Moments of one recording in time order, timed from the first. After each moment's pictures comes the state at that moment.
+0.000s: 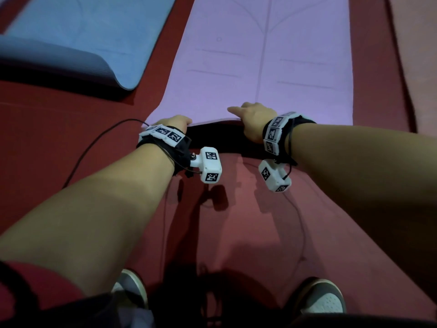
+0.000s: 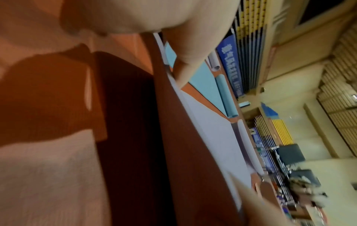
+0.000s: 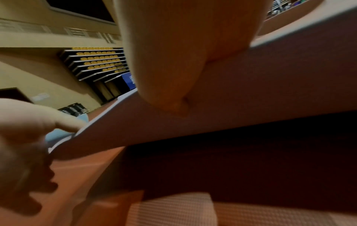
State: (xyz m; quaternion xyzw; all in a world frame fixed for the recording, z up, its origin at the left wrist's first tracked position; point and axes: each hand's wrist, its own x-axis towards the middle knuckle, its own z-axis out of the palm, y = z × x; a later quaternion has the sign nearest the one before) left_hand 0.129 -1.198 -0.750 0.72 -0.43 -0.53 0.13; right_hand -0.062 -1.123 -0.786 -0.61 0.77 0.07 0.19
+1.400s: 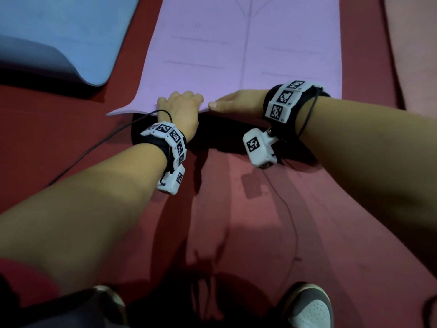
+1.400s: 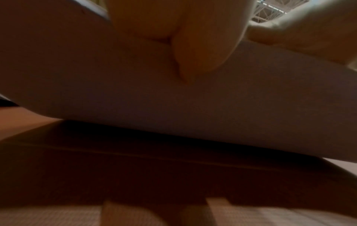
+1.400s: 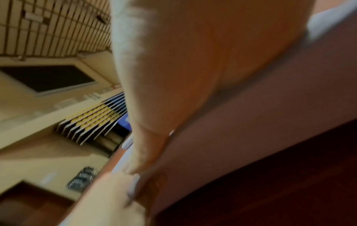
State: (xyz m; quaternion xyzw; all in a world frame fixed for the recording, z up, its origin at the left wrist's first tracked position) left_hand 0.064 -1.216 -0.797 0.40 -0.92 -0.01 -0.04; right_hand -0.097 -1.131 -0.749 -0.45 0.71 -0.14 0.53
